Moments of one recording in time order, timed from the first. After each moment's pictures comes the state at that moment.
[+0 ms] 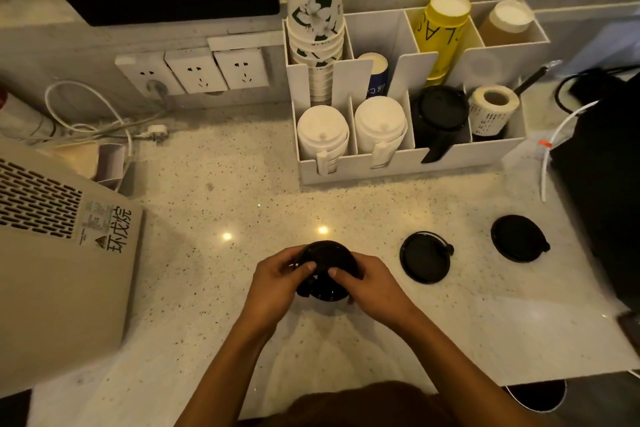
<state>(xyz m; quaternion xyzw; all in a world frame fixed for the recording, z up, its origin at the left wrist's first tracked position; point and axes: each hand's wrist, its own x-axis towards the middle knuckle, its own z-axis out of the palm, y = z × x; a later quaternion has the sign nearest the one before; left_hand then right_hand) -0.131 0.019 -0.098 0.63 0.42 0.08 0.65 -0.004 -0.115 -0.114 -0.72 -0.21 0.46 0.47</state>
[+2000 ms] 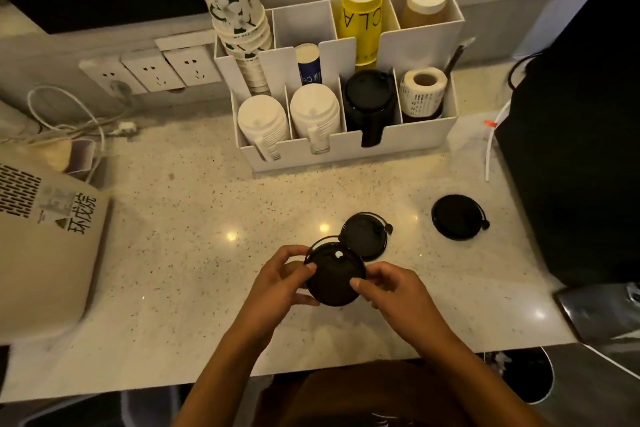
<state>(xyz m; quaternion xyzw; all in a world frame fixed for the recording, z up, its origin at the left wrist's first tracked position) -0.085 -0.104 -0.065 0.59 0.43 0.02 0.68 0.045 -0.270 -0.084 -0.74 -0.18 0.42 0.49</state>
